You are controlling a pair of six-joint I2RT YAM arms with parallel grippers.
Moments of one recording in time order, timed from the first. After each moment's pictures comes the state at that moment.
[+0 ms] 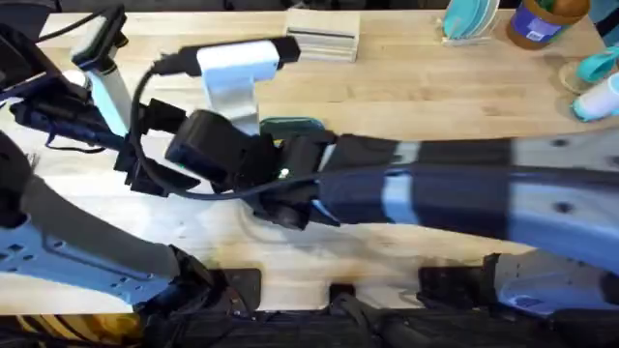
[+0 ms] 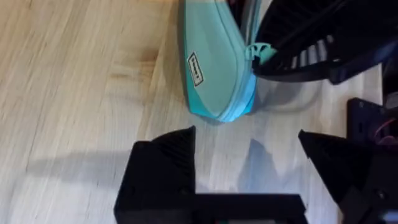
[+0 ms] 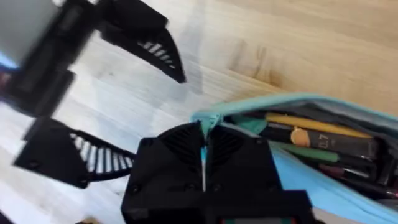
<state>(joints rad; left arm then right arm) 0.60 1.85 1.22 -1.55 0.66 2.06 1.20 1.83 1.26 -0.21 0.41 0.71</state>
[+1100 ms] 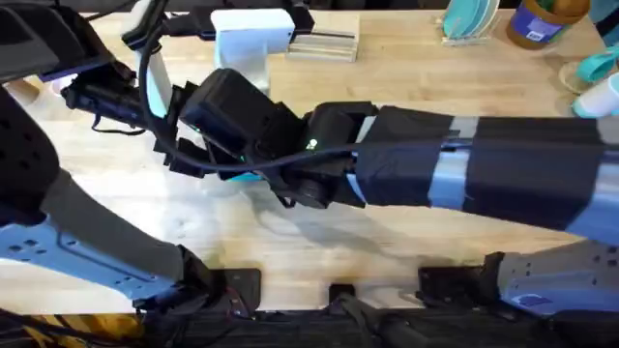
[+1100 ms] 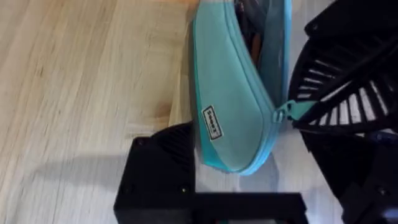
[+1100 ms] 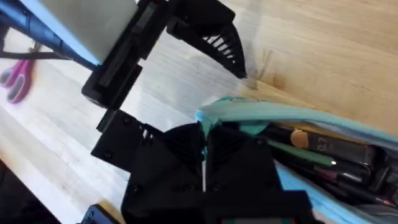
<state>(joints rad) 0.39 1.85 1.22 -1.46 0.82 1.92 1.13 1.74 1.26 -0.25 0.26 0.67</state>
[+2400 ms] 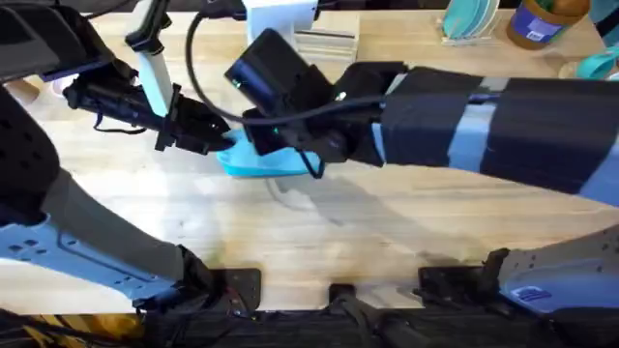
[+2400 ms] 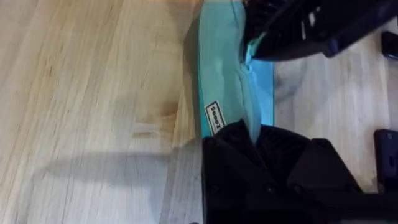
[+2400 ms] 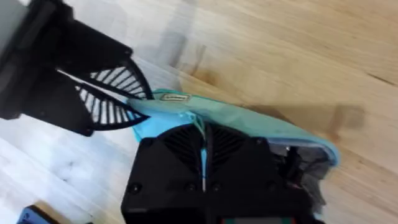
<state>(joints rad) 0.39 1.85 1.22 -1.43 0.83 1.91 0.98 1.72 1.26 -0.40 0.20 0.54</state>
